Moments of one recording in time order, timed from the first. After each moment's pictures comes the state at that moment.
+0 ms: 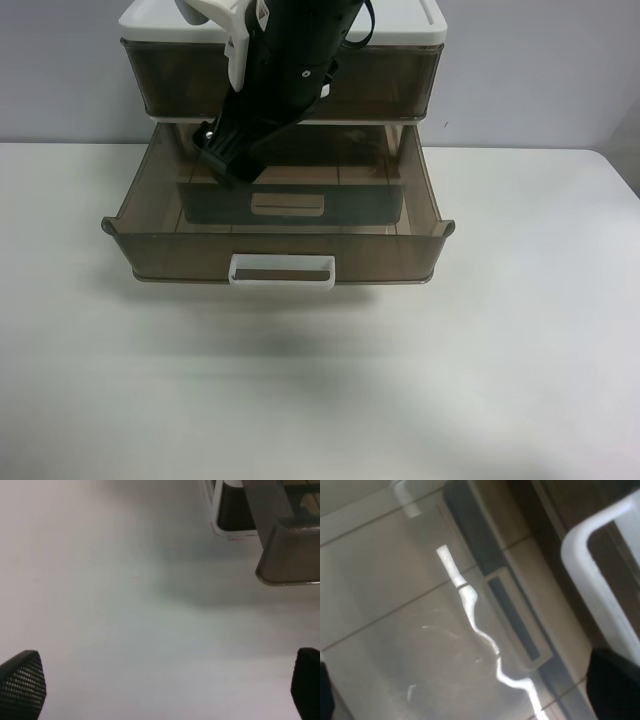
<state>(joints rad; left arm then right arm) 0.05 -0.01 -0.51 -0.08 1.06 0.14 0.86 1.81 -1.61 -0.16 0.89 -0.19</state>
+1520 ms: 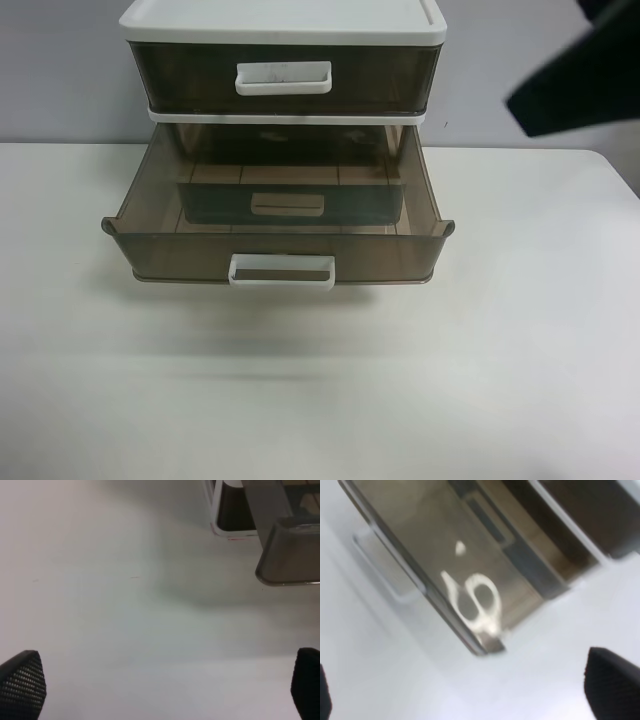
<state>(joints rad) 0.05 -0.01 -0.51 -0.08 1.06 0.14 0.81 0.94 -1.24 -0.06 1.22 -0.22</state>
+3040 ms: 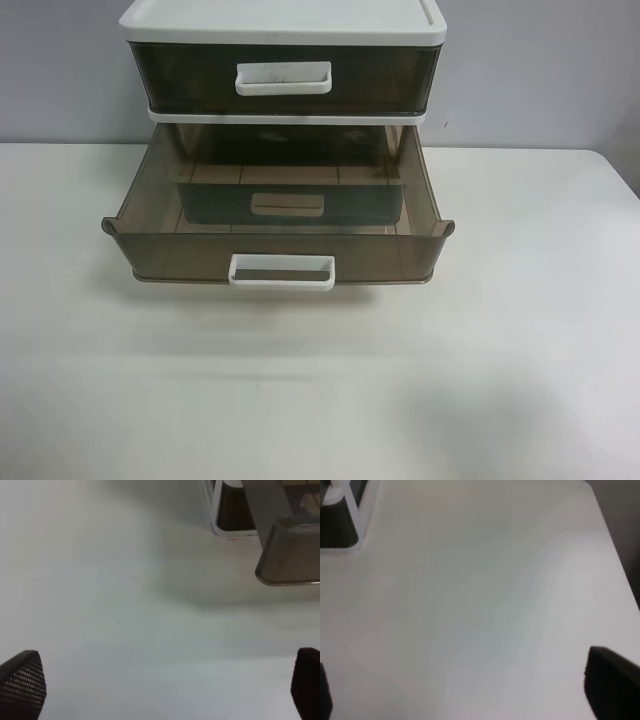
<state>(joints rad) 0.05 -0.01 -0.51 -0.08 1.06 0.14 0.02 0.00 -0.51 0.01 1.07 -0.07</state>
